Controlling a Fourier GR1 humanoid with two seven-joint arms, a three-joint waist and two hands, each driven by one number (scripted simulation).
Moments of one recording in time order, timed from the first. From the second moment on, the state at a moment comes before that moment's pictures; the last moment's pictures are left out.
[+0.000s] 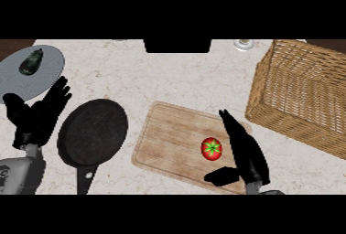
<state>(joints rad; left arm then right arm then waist) -0.20 0.32 0.10 -1.40 0.12 -0.01 0.23 -0.02 -0.05 0.36 -1.66 0.78 -0.01 0.46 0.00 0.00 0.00</state>
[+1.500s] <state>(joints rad) -0.21 0.27 0.17 -1.38 0.06 -0.06 0.21 0.05 0.00 0.65 -1.52 1.02 -0.09 0.53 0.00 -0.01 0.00</state>
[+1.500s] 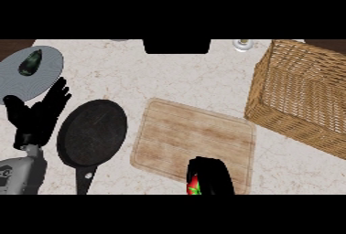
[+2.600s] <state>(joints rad) -0.20 0.27 0.18 -1.39 0.05 -0.06 0.22 0.11 -0.02 0.93 -1.75 1.14 -0.49 0.60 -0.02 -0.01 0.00</state>
